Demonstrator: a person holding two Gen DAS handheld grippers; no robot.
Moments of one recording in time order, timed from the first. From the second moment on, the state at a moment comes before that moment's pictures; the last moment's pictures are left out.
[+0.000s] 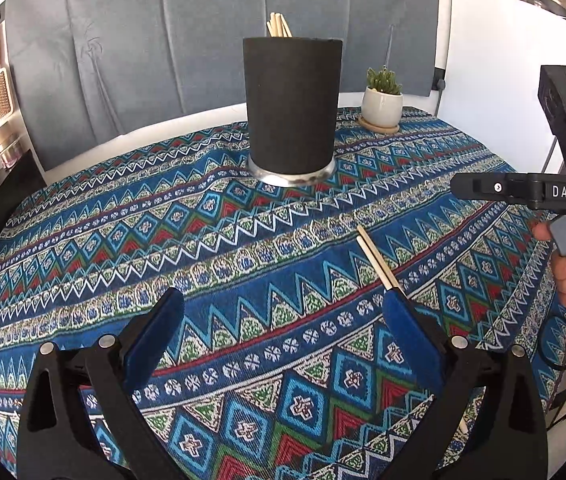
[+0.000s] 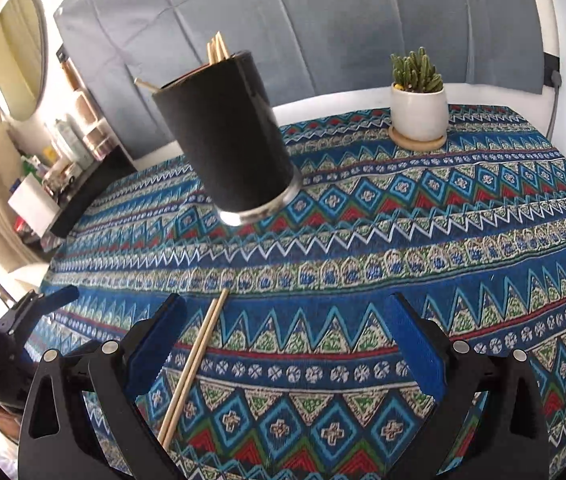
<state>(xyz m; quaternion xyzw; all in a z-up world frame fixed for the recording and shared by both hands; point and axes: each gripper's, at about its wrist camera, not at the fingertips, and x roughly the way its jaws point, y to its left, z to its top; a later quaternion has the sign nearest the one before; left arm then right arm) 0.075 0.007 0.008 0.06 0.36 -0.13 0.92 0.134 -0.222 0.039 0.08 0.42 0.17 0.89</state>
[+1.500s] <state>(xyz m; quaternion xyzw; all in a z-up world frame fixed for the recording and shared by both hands) 0.077 -0.035 -0.033 0.10 0.44 -0.18 0.87 0.138 -0.149 -0.009 -0.07 0.51 0.16 0.84</state>
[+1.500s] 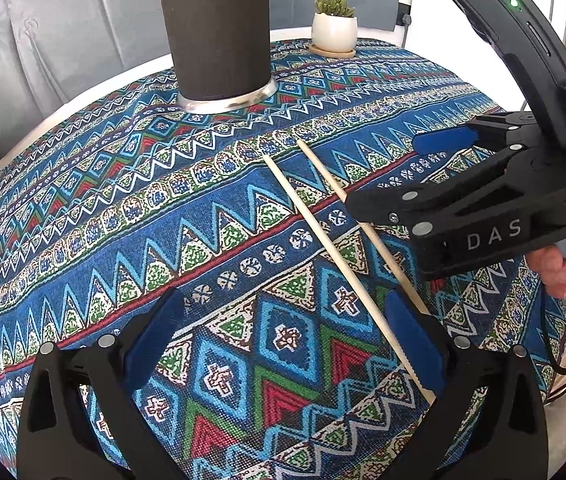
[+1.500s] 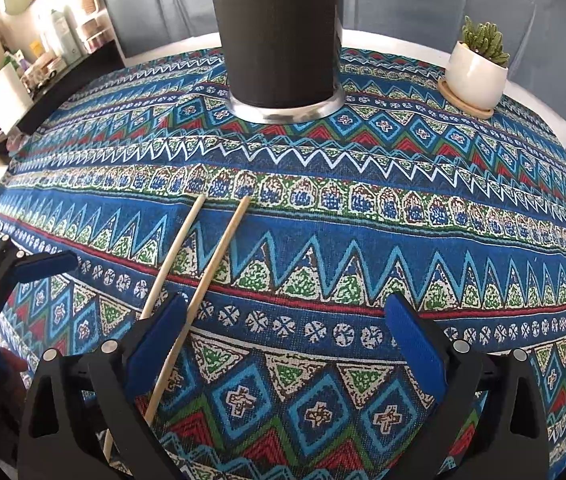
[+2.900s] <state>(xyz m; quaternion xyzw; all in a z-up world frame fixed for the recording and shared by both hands) 0.080 0.083 -0.045 -0.18 0.46 -0.27 0.83 0.089 -0.255 0.005 0.02 0.47 0.17 0.86</state>
